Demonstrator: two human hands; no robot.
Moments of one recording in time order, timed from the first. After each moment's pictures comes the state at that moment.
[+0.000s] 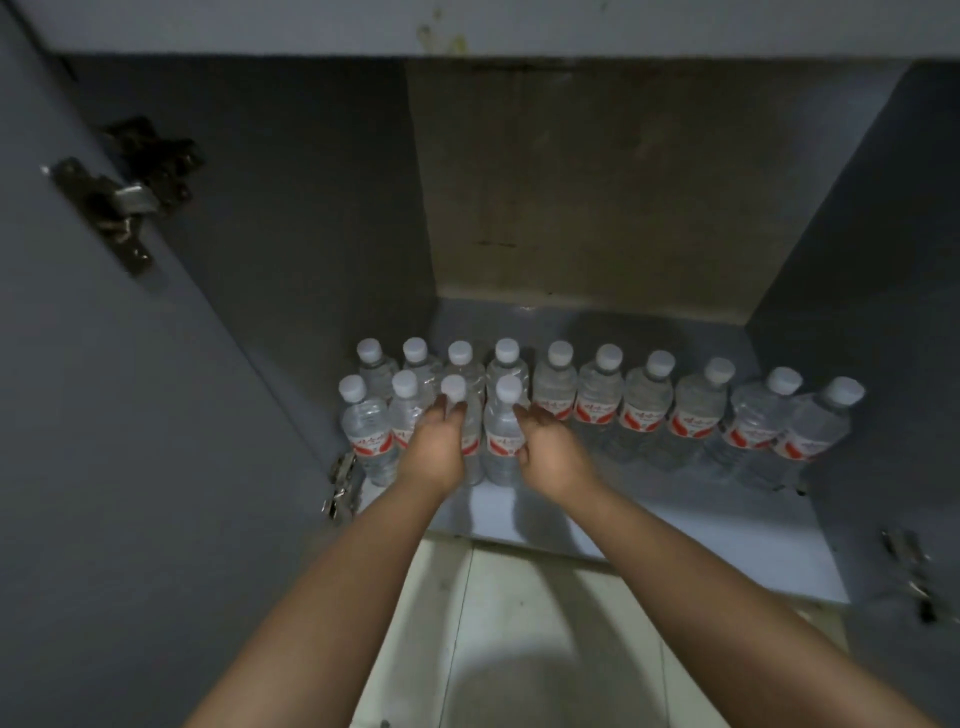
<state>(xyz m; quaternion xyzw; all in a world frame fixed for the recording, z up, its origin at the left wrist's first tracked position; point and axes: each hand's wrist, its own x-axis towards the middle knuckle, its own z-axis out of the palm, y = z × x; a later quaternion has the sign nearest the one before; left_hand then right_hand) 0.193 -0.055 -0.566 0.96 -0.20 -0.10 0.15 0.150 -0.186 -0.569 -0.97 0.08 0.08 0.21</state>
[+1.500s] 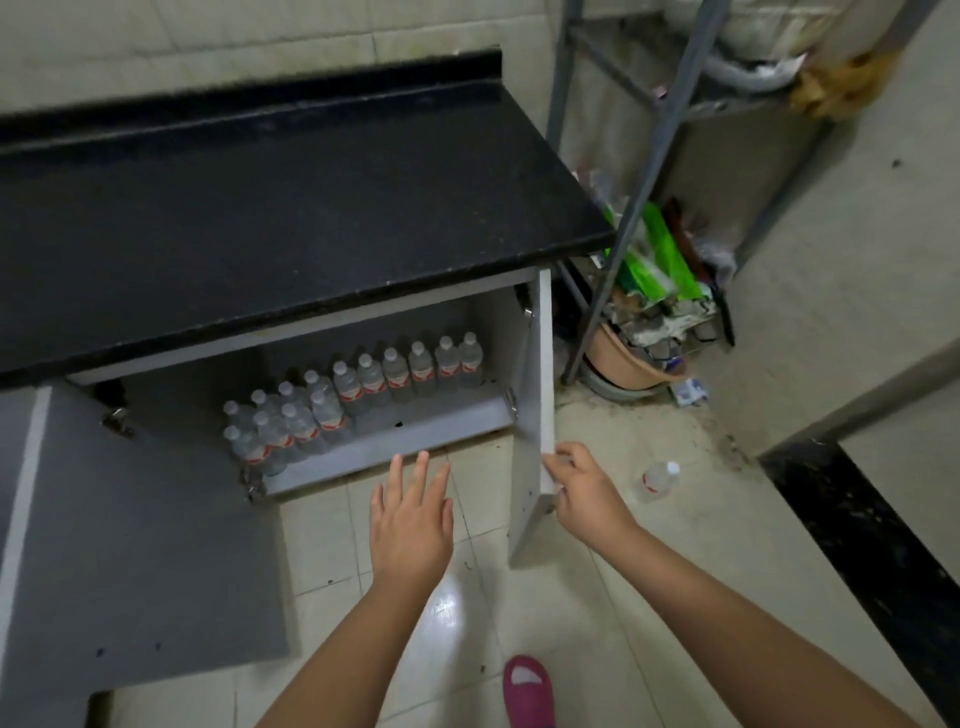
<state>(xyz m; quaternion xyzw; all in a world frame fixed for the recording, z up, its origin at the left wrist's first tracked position) -0.205 -0.096 -0.156 0.92 -0.33 -0.19 0.06 -0.313 -0.251 -0.173 -0.92 0.30 0.04 0.25</state>
